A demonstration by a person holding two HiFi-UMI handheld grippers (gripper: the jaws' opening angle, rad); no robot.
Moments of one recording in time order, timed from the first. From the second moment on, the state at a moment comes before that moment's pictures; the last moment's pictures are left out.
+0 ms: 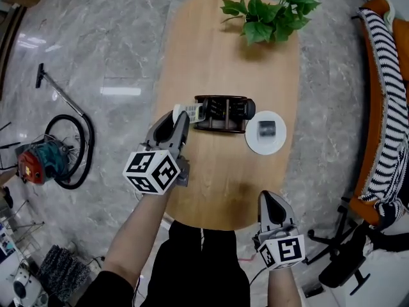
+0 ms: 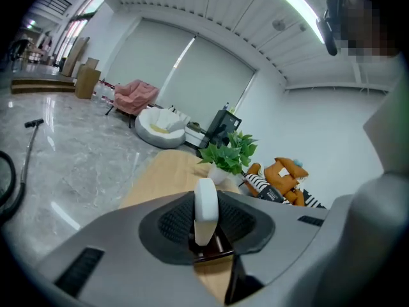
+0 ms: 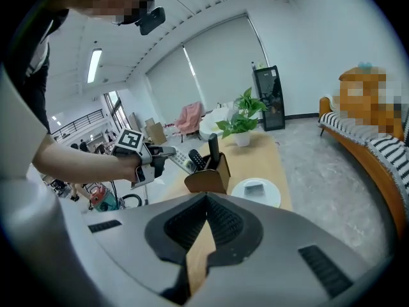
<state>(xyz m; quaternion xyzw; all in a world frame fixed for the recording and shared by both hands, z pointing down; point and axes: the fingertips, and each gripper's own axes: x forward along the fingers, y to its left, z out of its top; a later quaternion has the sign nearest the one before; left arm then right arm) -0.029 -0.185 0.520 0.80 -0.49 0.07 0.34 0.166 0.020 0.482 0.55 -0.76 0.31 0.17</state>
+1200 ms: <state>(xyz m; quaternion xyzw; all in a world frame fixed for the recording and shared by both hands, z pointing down) -0.078 -0.020 0.625 0.67 -0.44 -0.02 0.60 0.095 0.043 0.513 0.51 -0.77 0.35 0.19</state>
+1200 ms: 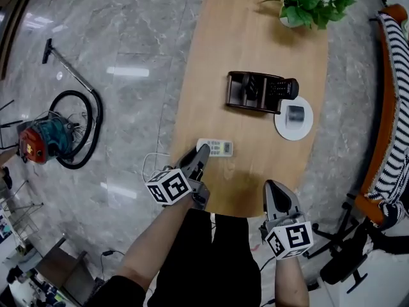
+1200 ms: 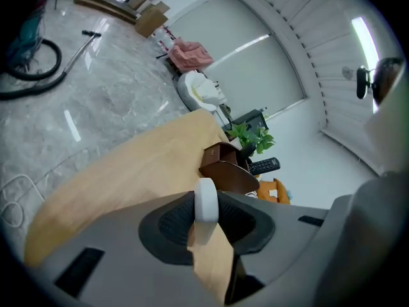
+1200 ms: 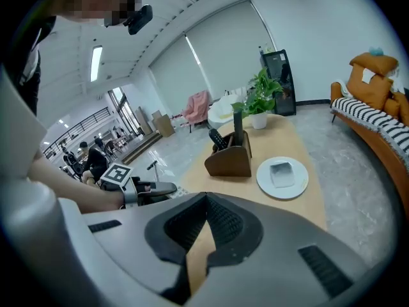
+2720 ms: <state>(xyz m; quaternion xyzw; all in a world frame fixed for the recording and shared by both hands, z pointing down) -0.036 -0.070 0.677 0.45 -0.54 0.02 0.71 0.117 0.037 0.524 0.53 -0.74 0.39 0.14</state>
